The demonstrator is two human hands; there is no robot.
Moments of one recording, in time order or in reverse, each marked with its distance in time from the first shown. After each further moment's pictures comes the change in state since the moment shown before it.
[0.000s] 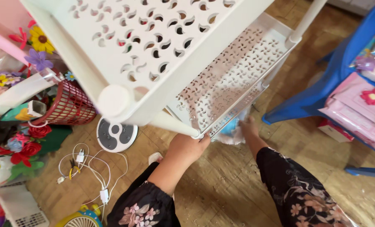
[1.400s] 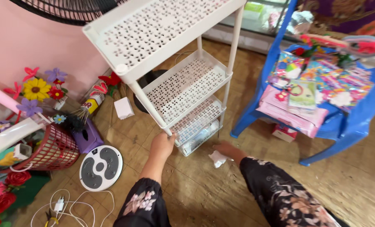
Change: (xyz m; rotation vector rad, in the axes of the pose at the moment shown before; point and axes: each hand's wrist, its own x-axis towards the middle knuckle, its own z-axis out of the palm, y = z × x) left_hand 0.014 -0.053 0.005 -0.118 0.136 -0.092; right_hand -0.170 -0.097 -0.063 -0.517 -0.257 -0.168
